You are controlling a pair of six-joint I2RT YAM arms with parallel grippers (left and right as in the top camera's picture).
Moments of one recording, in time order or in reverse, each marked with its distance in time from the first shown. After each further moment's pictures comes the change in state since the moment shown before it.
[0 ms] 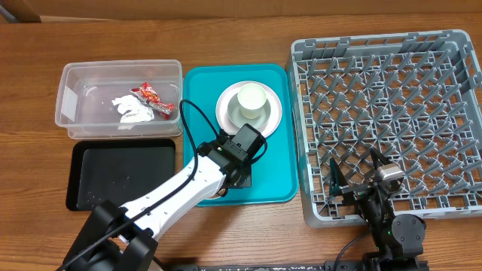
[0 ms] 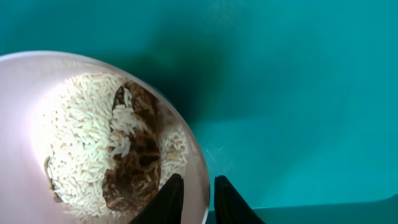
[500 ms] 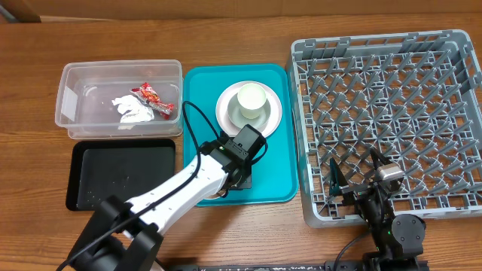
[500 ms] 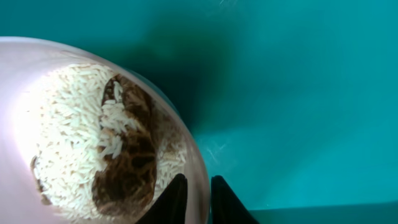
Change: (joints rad) left arm 0.000 0.033 0.000 0.002 0.016 0.000; right arm 0.000 0.000 0.000 0.000 0.000 0.000
